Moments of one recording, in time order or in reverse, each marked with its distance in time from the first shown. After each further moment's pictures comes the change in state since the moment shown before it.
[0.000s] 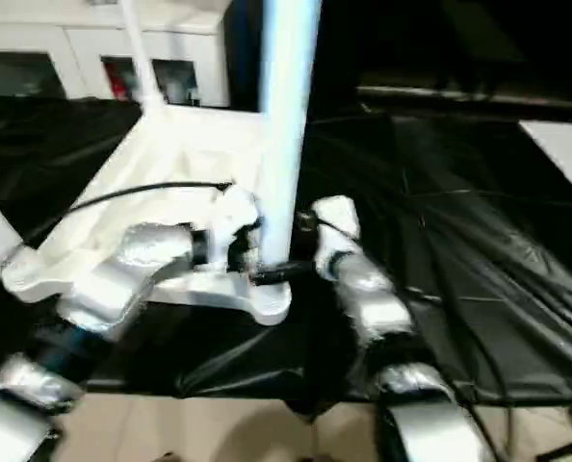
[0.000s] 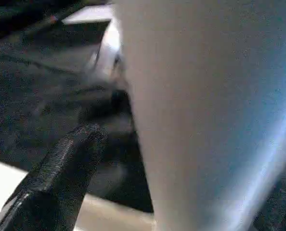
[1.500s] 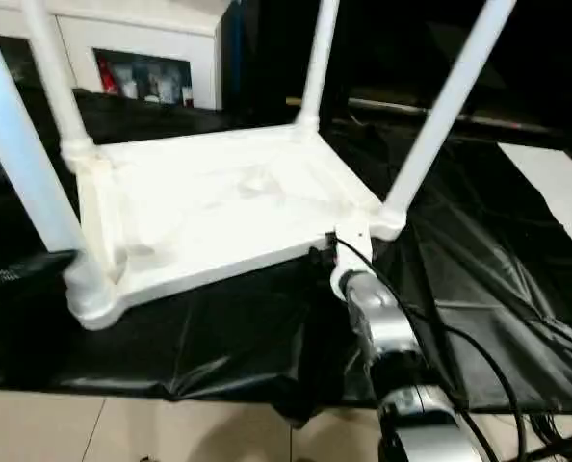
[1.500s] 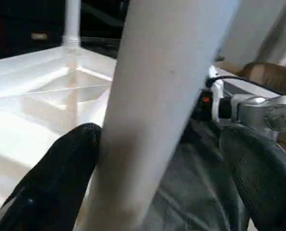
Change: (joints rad) left arm 0.467 0.402 0.735 -0.371 -0.456 0.451 -0.139; right arm 0.016 0.059 0.019 0.028 -0.037 0.101 -0.228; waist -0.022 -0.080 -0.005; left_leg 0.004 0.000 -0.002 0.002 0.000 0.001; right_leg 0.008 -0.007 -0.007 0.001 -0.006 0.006
